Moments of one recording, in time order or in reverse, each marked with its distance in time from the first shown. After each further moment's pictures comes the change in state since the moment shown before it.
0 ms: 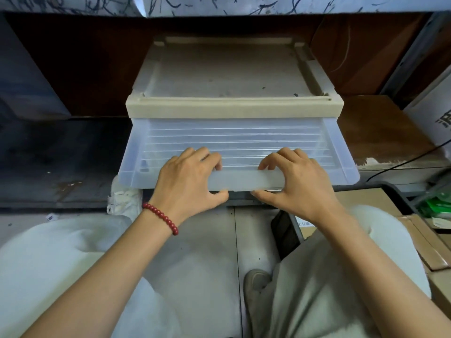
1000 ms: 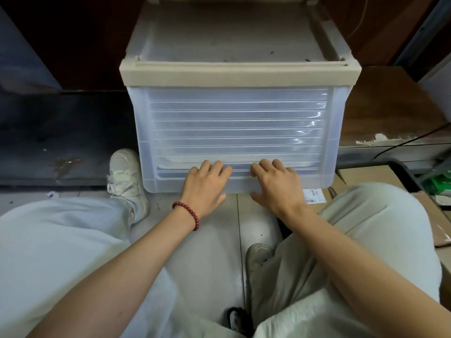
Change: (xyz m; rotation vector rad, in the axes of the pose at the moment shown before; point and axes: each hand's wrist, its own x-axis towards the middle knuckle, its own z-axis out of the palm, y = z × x) left_hand -0.034 -0.006 0.103 0.251 -0.173 0.108; right_hand -0.019 -0.006 0.107 -0.280 0.001 -0.019
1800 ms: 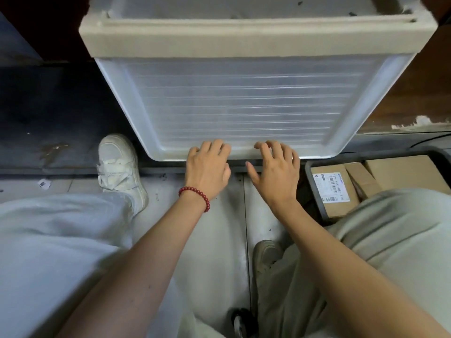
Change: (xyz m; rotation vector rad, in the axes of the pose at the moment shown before) left_hand 0.040 -0.017 0.071 -0.080 -0.002 -0.207; right_hand 0.031 -0.006 0.090 0.129 0.134 0.278
